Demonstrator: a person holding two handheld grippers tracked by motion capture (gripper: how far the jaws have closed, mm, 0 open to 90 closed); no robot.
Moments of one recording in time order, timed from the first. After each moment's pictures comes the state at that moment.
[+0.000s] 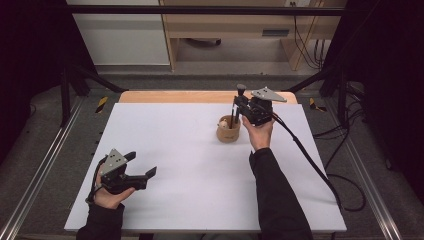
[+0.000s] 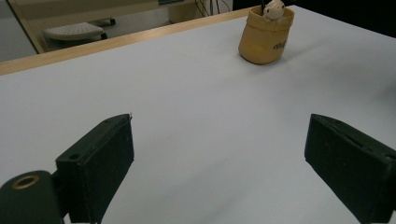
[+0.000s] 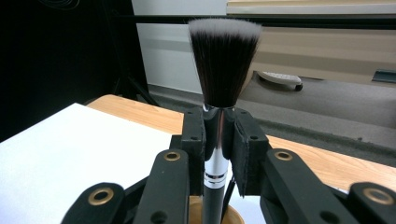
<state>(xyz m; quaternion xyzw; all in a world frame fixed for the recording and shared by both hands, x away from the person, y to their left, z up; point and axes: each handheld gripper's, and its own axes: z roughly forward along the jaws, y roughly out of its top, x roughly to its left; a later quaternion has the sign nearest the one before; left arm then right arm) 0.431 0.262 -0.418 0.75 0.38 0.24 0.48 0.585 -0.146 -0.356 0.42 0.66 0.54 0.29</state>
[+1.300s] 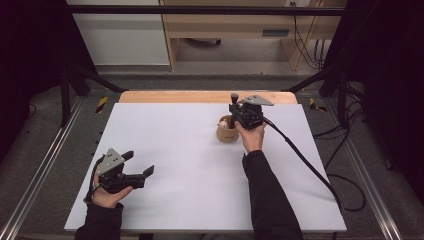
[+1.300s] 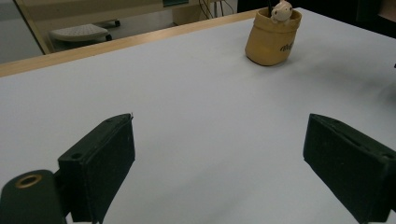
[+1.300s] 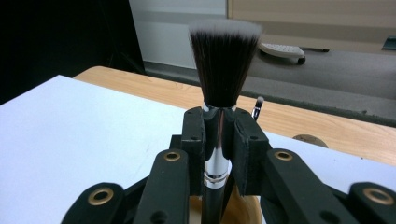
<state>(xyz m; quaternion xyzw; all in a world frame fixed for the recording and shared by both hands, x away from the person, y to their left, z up) 0.433 0.268 -0.420 0.75 0.39 0.24 0.48 0.606 -0.132 -0.398 0.45 0.69 0.51 0.27</state>
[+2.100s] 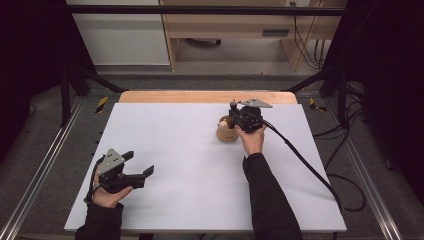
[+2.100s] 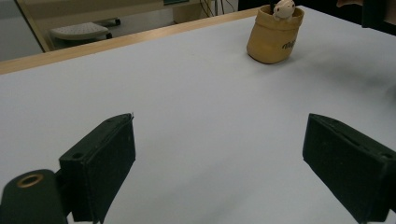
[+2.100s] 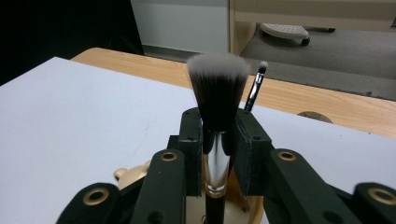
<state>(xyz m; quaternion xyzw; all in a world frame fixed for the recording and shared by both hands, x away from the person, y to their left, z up) 0.434 0.269 -0.422 0.75 0.39 0.24 0.48 0.605 -0.133 -0.410 0.46 0.70 0.48 0.25</state>
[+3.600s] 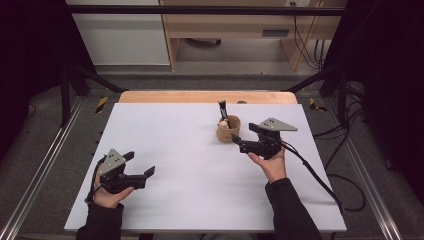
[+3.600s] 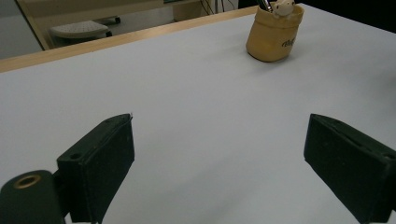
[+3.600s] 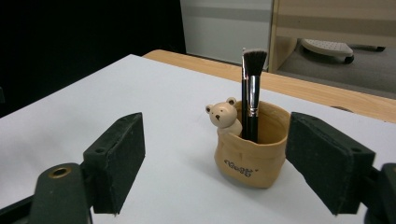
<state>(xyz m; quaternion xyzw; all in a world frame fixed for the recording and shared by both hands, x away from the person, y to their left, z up) 0.433 0.266 -0.423 0.75 0.39 0.24 0.48 0.507 -0.167 -0.387 0.39 0.72 0.54 0.21</state>
